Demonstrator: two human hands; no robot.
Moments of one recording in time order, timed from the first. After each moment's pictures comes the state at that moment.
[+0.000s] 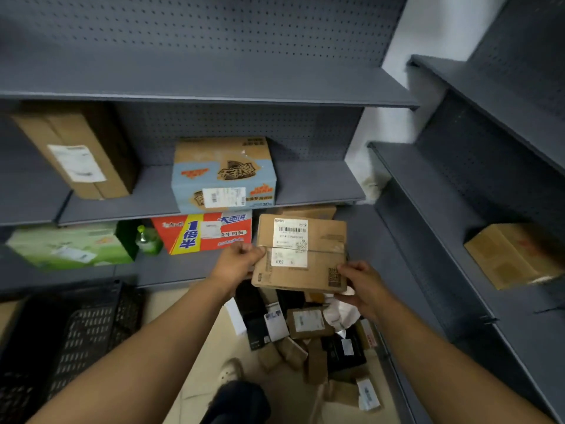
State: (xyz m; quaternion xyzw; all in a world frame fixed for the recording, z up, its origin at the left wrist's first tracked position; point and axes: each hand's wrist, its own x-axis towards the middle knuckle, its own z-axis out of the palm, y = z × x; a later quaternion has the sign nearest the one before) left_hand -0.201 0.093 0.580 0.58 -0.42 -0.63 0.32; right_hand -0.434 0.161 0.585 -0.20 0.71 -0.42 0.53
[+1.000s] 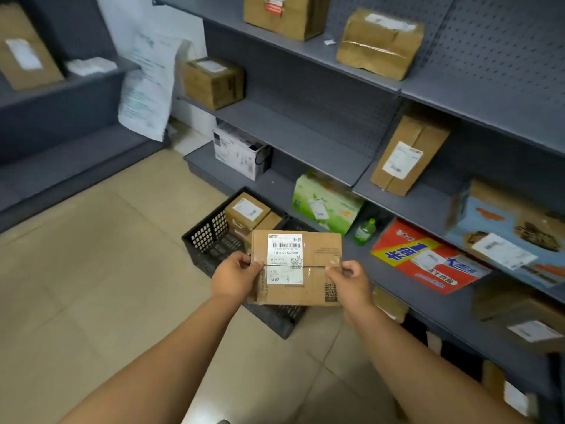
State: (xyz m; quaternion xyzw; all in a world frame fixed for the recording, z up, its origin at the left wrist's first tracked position) left_hand 0.375 0.401 0.554 0.85 -0.20 -0.29 0.39; right_hand 0.198 0.294 0.571 -0.52 0.62 -0.26 0.53
